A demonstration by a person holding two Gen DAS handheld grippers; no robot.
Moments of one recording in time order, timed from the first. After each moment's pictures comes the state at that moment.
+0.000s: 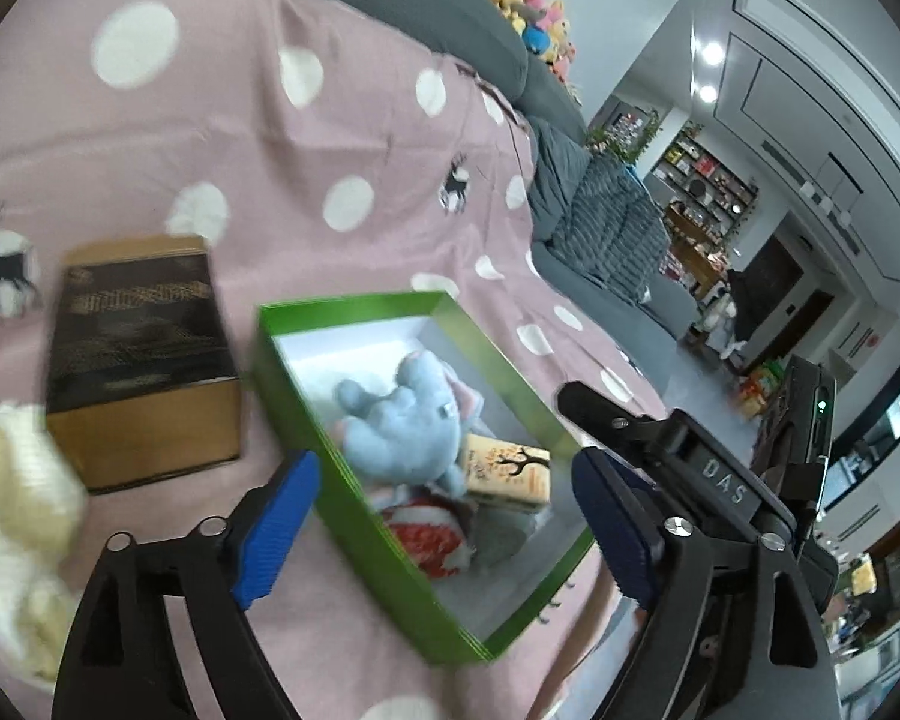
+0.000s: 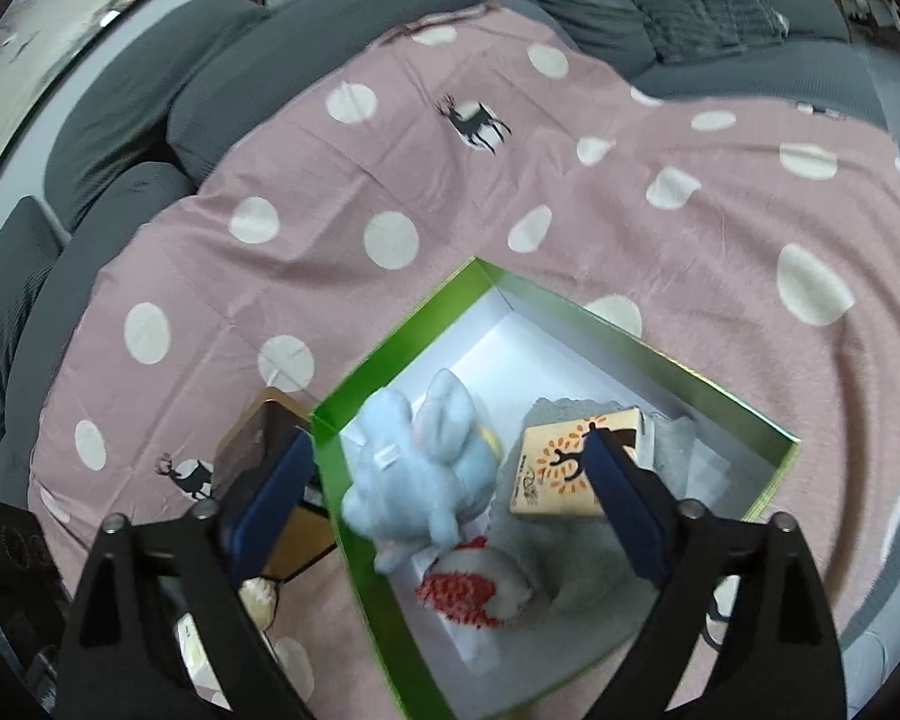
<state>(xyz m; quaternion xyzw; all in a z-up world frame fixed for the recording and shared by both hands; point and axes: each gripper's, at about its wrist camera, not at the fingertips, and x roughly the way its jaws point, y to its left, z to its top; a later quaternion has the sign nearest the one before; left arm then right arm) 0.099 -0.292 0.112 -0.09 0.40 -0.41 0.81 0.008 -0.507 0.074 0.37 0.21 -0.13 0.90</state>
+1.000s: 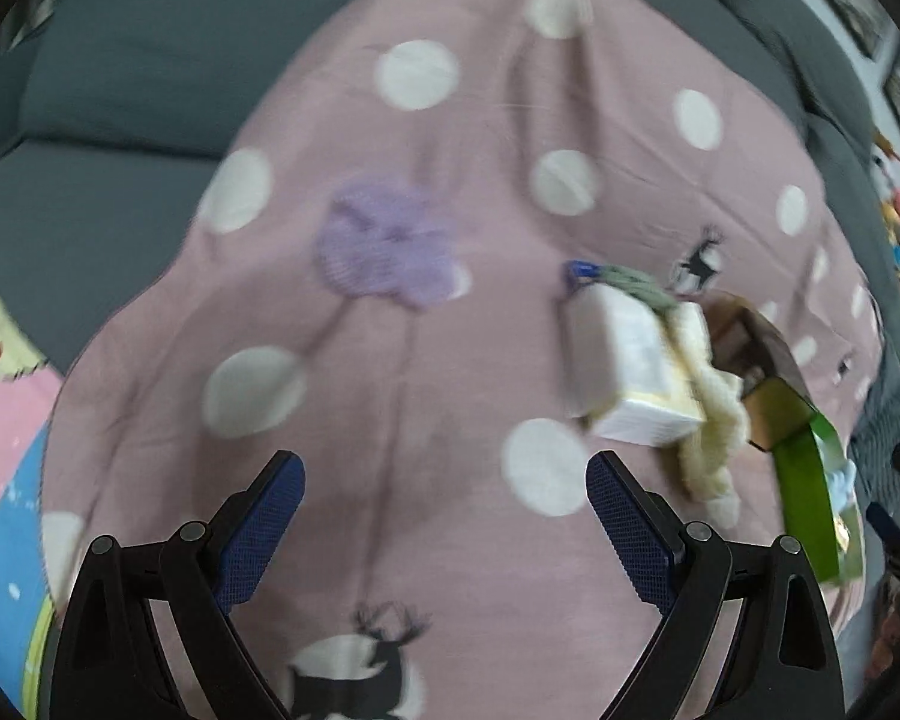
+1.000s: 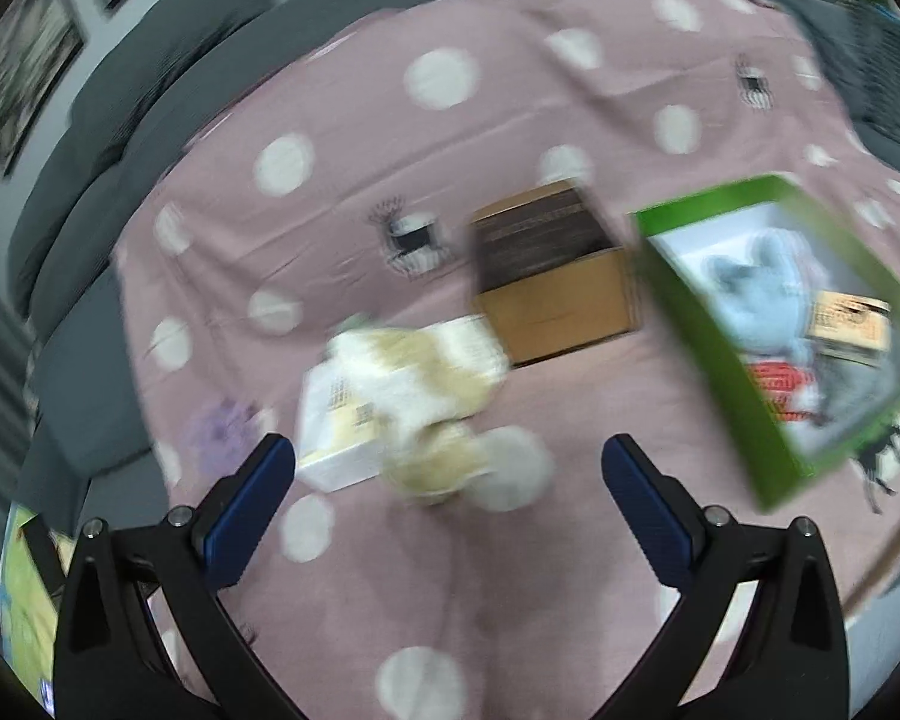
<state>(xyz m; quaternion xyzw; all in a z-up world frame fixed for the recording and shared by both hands) -0.009 0.092 0.037 -0.21 0.42 0.04 0.88 0.001 -0.260 0.111 0.20 0.31 0.07 0.93</state>
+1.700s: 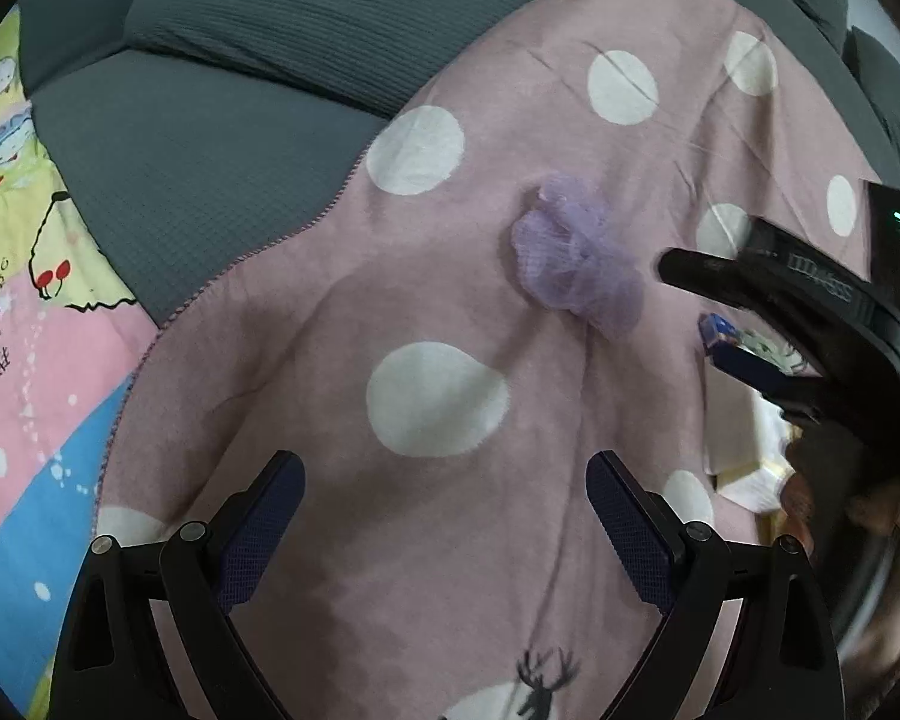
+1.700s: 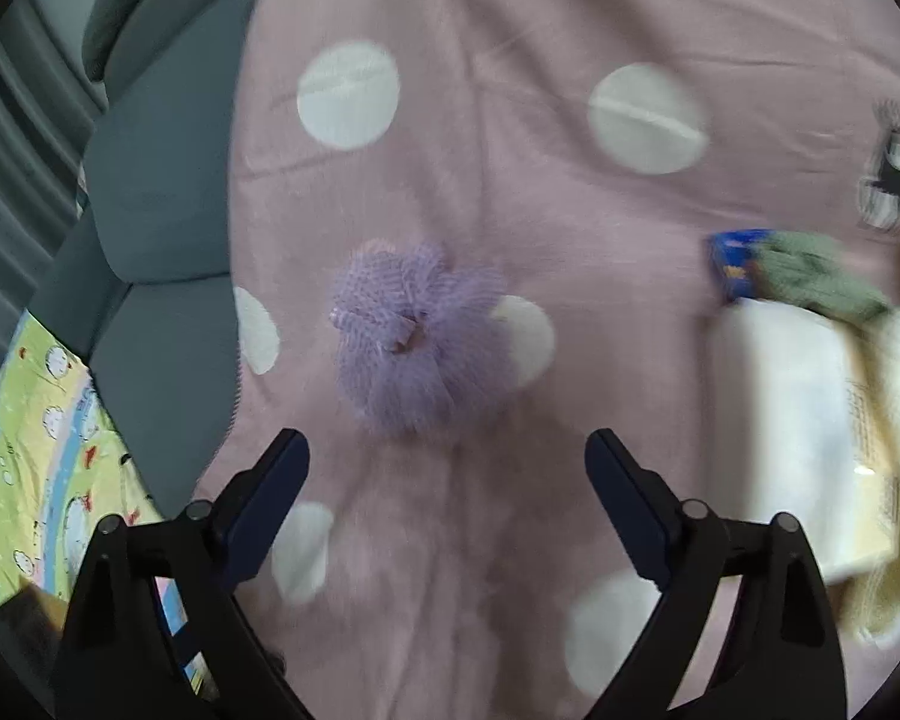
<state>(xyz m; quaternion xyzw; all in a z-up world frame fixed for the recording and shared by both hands) -0.009 0.176 0.006 -0.27 0.43 0.14 0.85 0.162 0.025 0.064 0.05 0.44 0.25 0.86</state>
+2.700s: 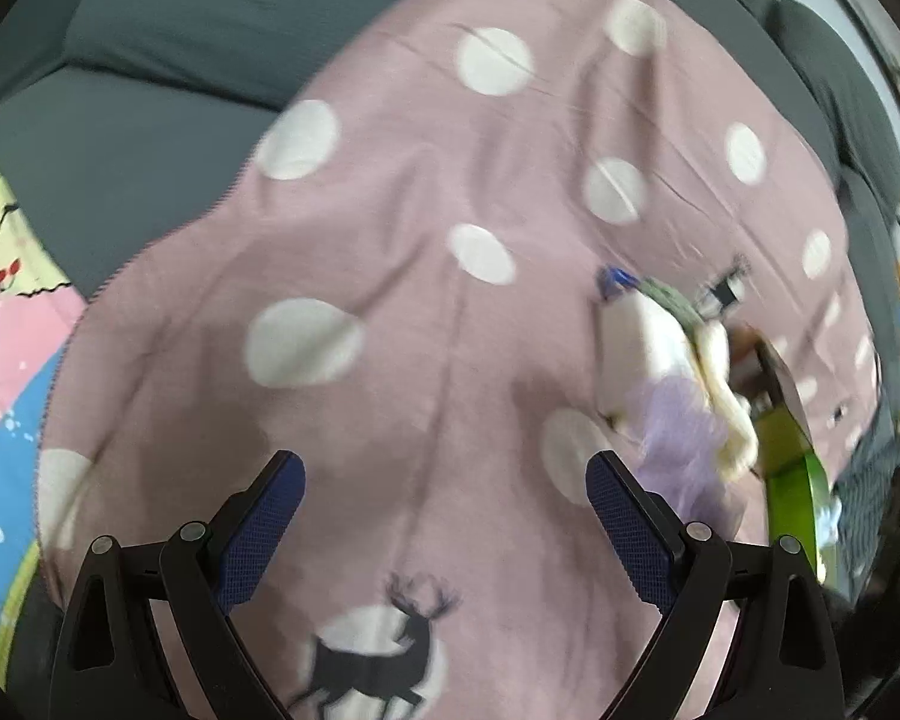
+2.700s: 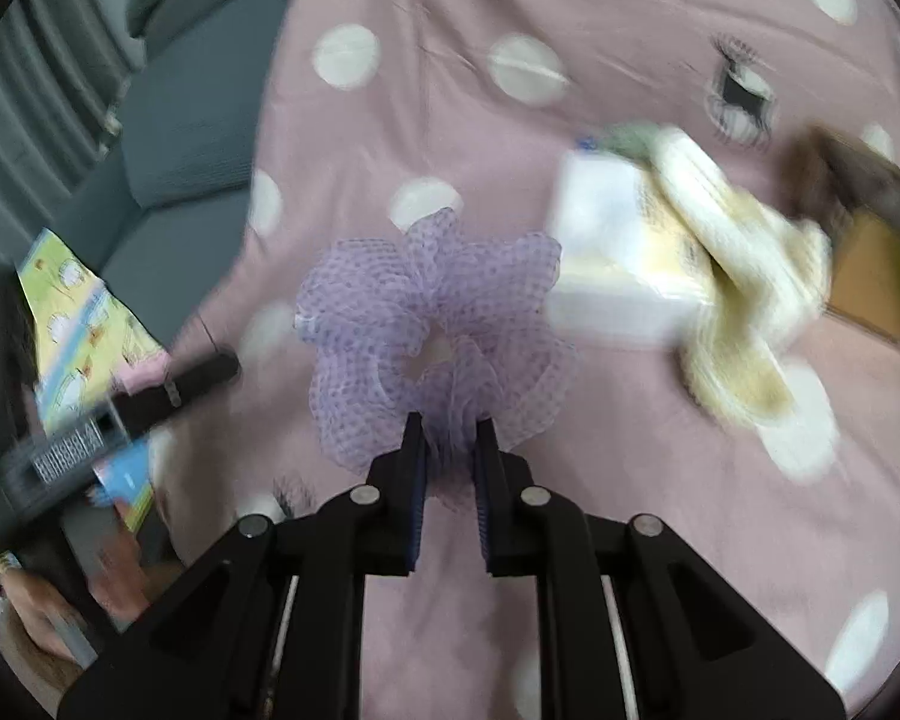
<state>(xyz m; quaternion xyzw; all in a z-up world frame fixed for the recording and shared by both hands) -0.022 0.110 0.038 -0.26 0.43 0.04 0.86 0.024 -0.110 0.048 0.01 0.44 0.25 0.86</state>
